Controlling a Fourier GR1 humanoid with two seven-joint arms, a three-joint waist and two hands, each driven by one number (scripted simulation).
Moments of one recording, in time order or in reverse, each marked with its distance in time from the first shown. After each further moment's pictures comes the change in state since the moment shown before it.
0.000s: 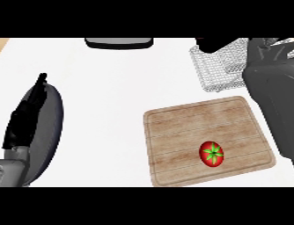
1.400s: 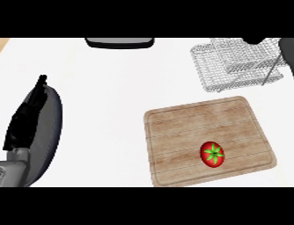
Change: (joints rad) left arm 0.011 -0.034 0.039 0.015 -0.034 -0.034 -0.037; right arm -0.106 -0.155 -0.203 0.767 0.075 -0.085 -0.527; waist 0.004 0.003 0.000
